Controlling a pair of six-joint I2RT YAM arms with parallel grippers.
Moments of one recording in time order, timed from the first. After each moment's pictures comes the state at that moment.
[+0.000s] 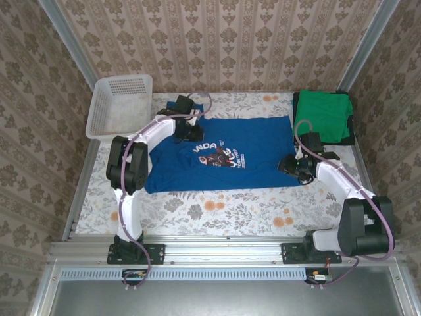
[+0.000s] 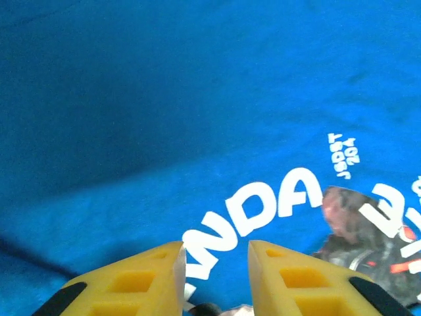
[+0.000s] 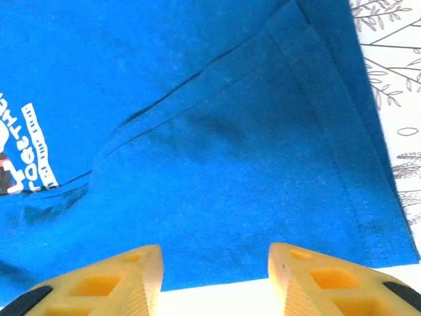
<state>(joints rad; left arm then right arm) -0.44 2.07 1.64 -0.67 0.20 -0.20 0.03 1.32 0.79 -0.59 -0.19 0.45</state>
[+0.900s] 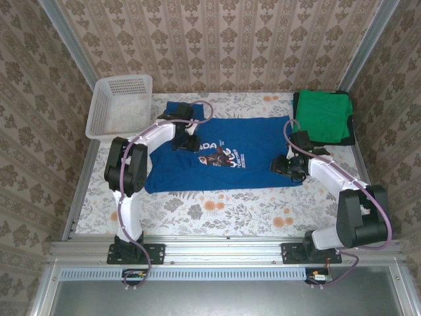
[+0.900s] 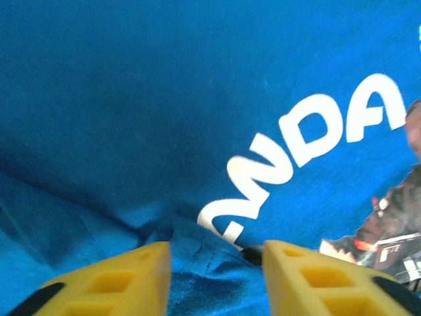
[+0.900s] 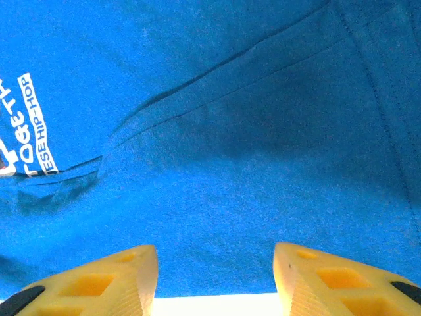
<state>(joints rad) -0.45 2.04 1.55 -0.73 0.09 -0.09 0.11 1.41 0.83 -0.58 -0.16 0.45</state>
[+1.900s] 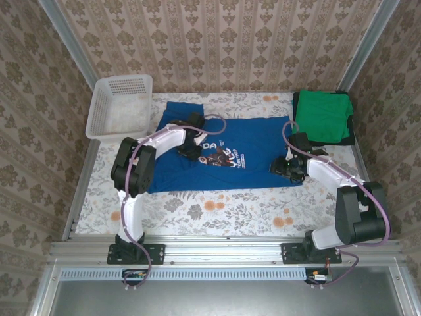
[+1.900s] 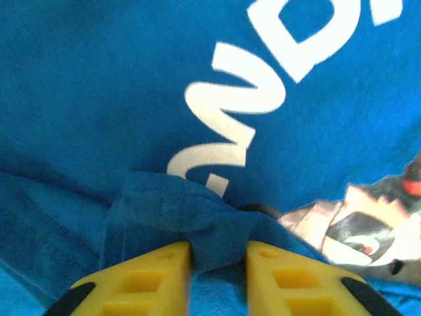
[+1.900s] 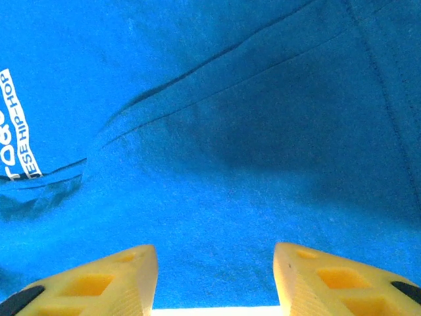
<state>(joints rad) -0.54 2.07 1.53 -0.80 -0.09 0.07 0.11 1.44 0.80 -0.54 -0.16 0.45</state>
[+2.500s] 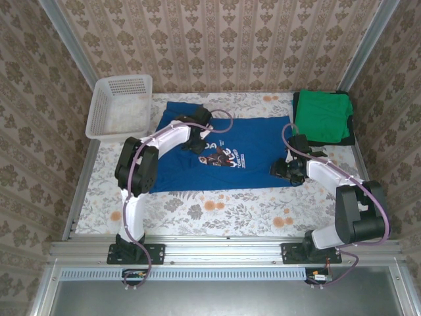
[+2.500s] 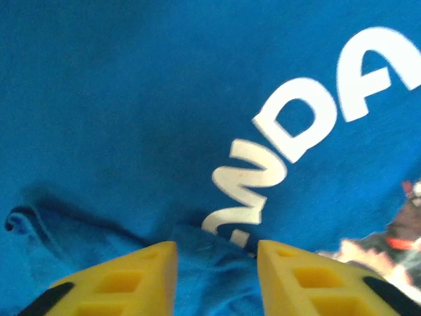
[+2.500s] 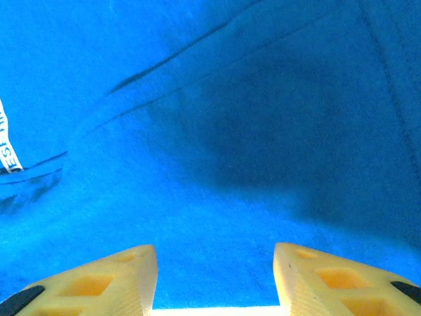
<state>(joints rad) -0.56 2.10 1.62 -0.80 -0.19 0.11 0.11 1.44 0.77 -0.53 -0.16 0.45</state>
